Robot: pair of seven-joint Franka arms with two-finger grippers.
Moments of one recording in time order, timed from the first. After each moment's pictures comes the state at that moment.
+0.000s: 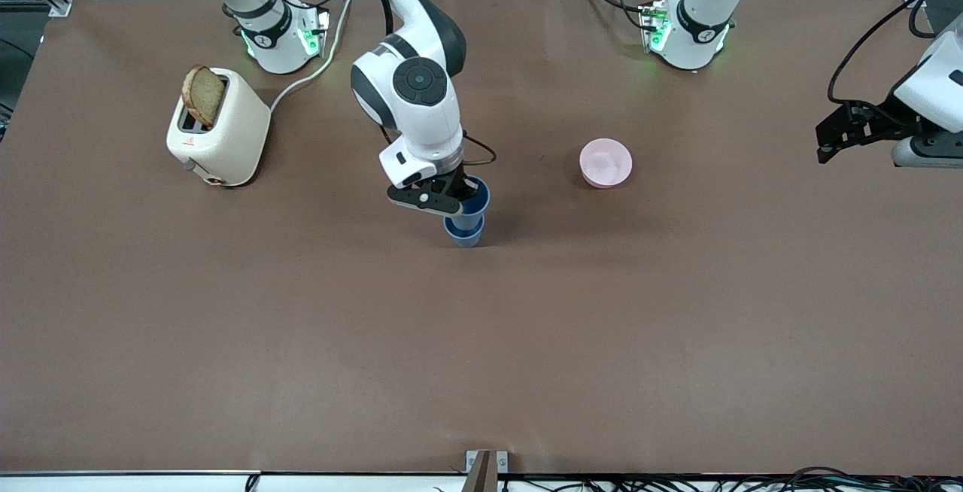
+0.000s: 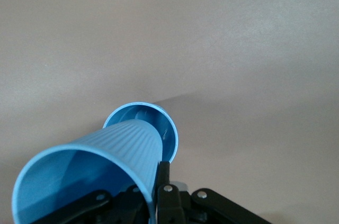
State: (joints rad) left arm 0.05 -0.01 -0.15 -1.57 0.07 1.62 0.01; right arm 0.80 0.44 -0.06 -1.68 0.00 2.19 1.01
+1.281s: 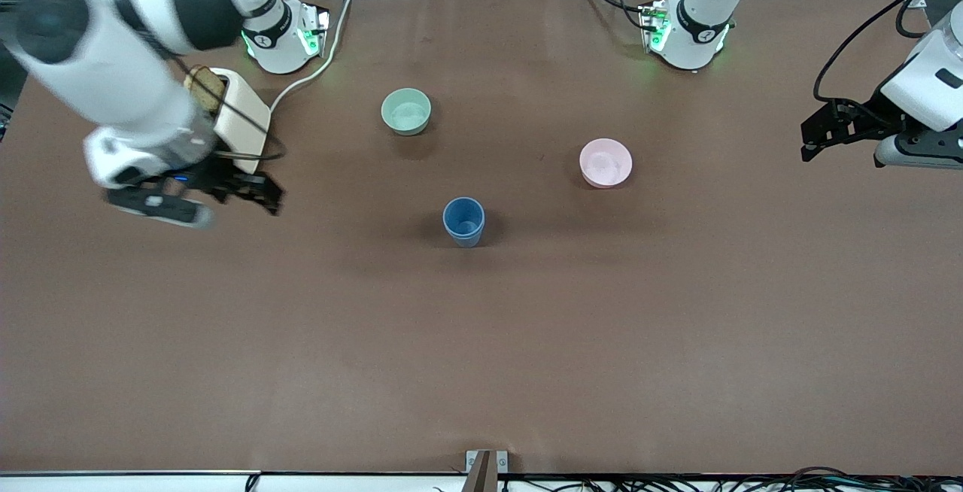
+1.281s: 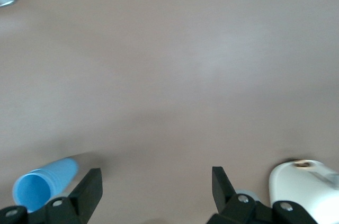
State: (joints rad) left arm 0.04 0.00 -0.16 -1.57 0.02 1.62 0.01; right arm 0.30 0.07 -0.08 -1.66 0.00 1.79 0.49
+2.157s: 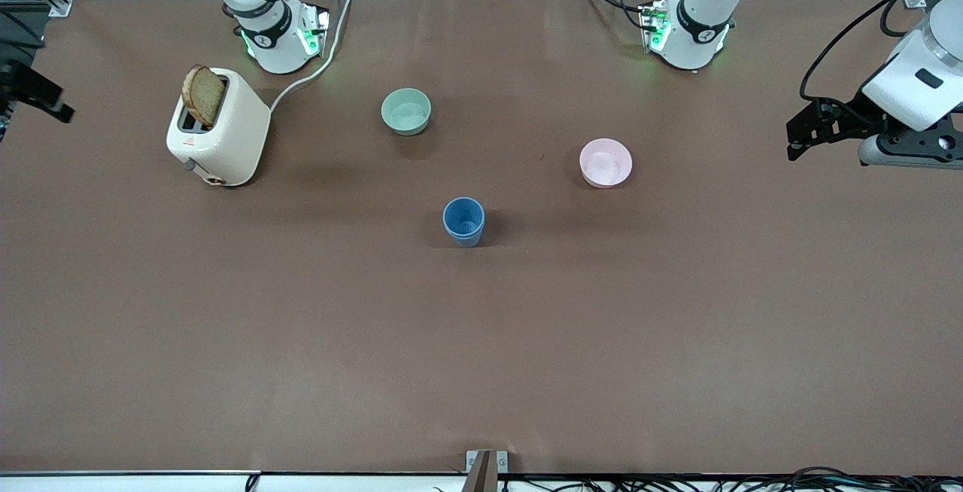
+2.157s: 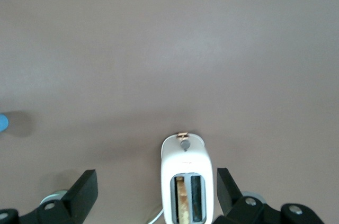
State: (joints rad) left arm 0.04 0.00 -0.19 -1.57 0.02 1.62 -0.03; right arm -0.07 -0.13 -0.08 -1.58 0.00 1.49 0.00
